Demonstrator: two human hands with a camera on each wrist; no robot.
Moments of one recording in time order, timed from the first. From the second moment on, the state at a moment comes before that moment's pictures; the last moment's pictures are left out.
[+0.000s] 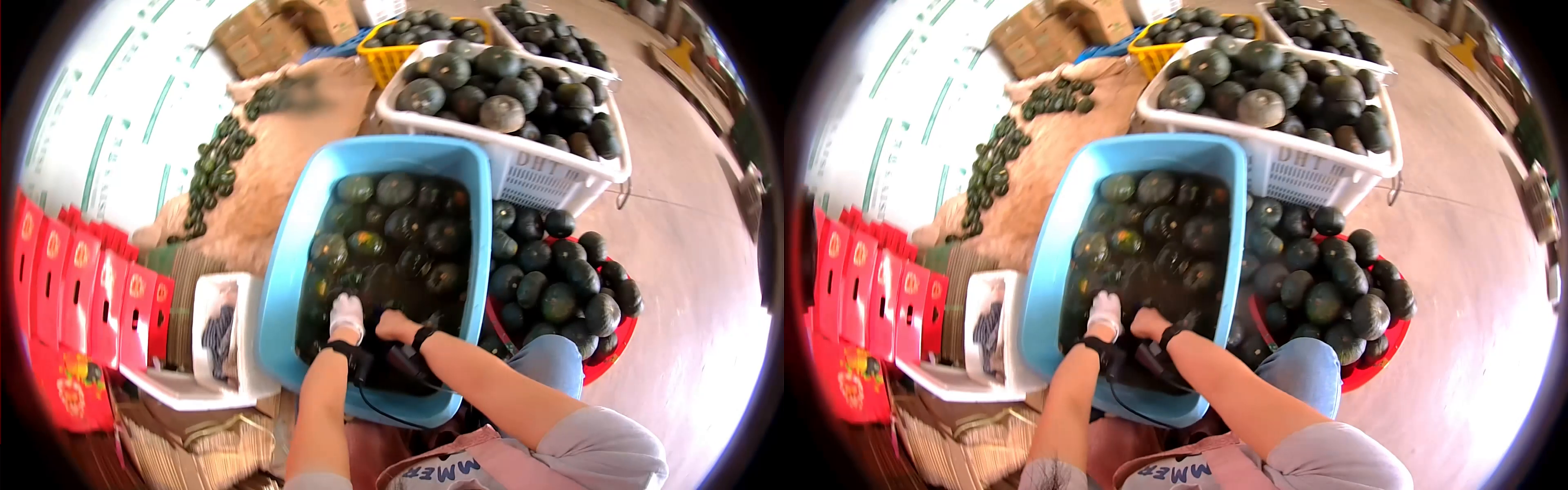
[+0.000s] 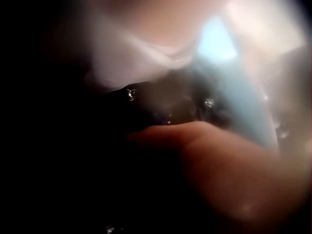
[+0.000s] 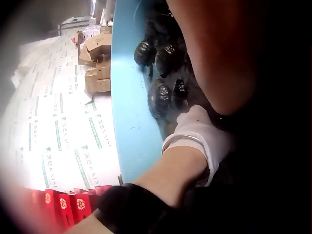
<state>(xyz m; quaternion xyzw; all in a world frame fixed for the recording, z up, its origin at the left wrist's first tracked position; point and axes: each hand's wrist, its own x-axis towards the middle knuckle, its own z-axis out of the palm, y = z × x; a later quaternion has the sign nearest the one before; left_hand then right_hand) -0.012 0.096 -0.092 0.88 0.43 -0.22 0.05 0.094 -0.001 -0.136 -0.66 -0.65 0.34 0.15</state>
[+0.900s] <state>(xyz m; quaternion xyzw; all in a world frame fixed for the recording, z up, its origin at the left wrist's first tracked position) -0.060 0.064 0.026 0.18 0.44 0.41 0.78 0.072 -0.013 -0.007 -0.38 -0.47 0.56 0.56</state>
